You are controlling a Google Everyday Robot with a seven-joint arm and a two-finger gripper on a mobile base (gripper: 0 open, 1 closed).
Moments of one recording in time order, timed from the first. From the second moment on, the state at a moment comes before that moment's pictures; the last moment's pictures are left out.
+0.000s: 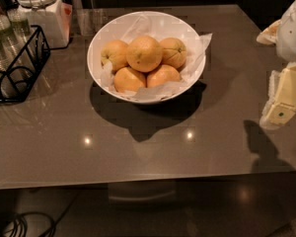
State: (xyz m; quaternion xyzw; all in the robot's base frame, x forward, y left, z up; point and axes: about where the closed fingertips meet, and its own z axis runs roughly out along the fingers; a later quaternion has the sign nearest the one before) arm 0.438 -0.217 0.976 -0.60 0.78 -0.03 0.16
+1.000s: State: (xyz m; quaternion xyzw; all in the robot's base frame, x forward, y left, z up) arm 0.466 -0.183 0.996 -0.64 0.74 -0.03 0.19
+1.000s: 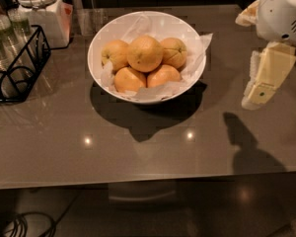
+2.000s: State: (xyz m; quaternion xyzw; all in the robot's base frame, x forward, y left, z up) arm 0.527 -0.102 1.035 -0.69 0.67 0.01 0.25
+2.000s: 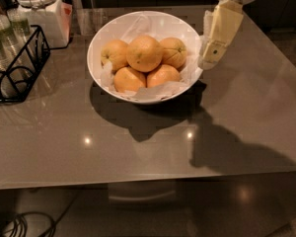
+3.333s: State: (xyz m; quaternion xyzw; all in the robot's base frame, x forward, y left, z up) arm 0.603 -0.042 0.989 -0.69 0.65 0.11 0.28
